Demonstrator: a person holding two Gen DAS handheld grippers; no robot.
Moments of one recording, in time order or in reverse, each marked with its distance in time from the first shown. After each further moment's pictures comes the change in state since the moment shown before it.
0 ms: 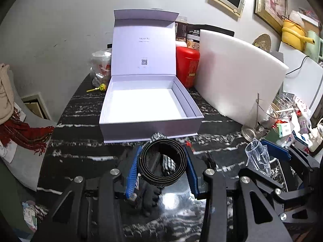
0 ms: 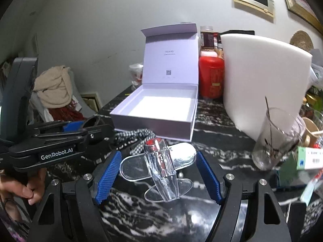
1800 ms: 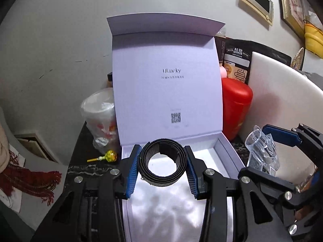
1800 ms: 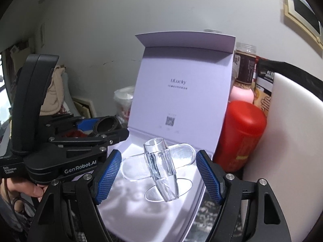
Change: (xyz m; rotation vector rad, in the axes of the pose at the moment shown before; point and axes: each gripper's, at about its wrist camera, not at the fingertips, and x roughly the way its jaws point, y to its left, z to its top) left arm 0.147 0.061 0.164 0.060 -0.073 0.077; right arm 0.173 -0.032 0.161 -0.155 -0.018 0.058
